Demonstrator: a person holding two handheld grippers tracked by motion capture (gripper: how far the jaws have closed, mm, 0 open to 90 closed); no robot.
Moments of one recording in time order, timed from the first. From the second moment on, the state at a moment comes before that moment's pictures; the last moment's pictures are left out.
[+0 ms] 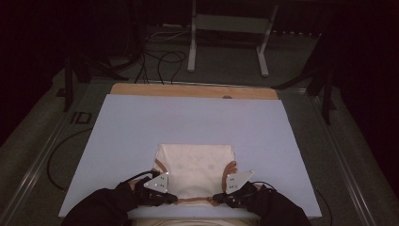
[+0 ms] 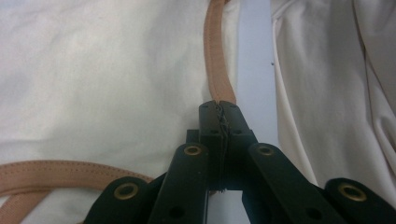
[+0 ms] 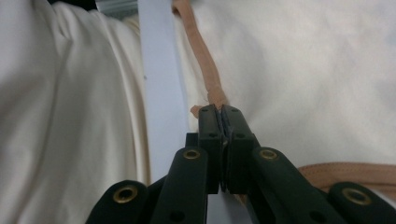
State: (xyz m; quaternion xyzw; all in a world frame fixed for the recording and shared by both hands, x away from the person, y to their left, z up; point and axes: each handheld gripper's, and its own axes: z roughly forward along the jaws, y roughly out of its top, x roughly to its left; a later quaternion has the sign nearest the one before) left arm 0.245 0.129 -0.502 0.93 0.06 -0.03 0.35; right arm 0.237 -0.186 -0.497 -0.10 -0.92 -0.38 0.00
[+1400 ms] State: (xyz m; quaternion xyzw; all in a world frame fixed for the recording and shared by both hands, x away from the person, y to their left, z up) left arm 0.262 0.139 -0.477 0.91 0.09 -0.01 0.41; right arm 0.254 -0.204 -0.478 -0.15 -0.88 -0.45 -0.02
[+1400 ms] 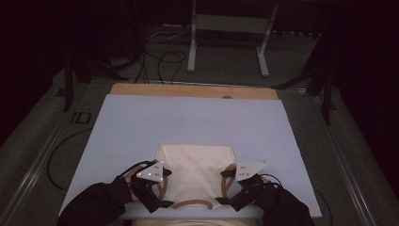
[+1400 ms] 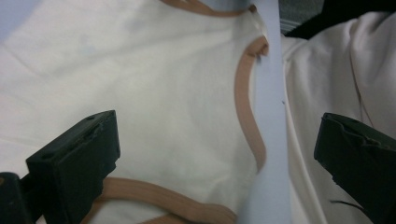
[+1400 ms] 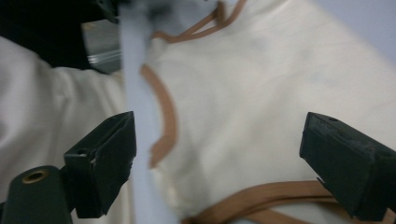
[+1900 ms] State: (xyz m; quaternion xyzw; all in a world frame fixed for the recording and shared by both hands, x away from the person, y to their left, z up) left arm 0.285 0.142 -0.455 0.90 0.11 0.03 0.42; right arm 0.273 -0.222 -0.455 -0.19 -0.86 -0.48 -0.06
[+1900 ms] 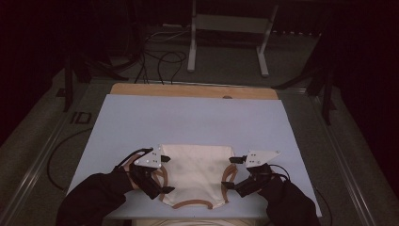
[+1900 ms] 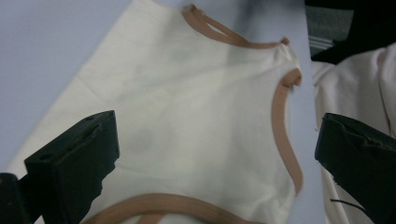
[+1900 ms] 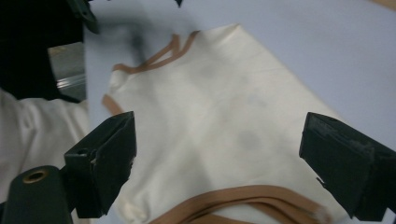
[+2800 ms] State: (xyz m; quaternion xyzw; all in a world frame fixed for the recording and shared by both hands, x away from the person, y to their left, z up) left arm 0.341 0.156 -0.451 0.88 0.19 0.06 0.43; right arm 0.330 -0.226 -0.444 -0.22 -0.84 -0.48 -0.12
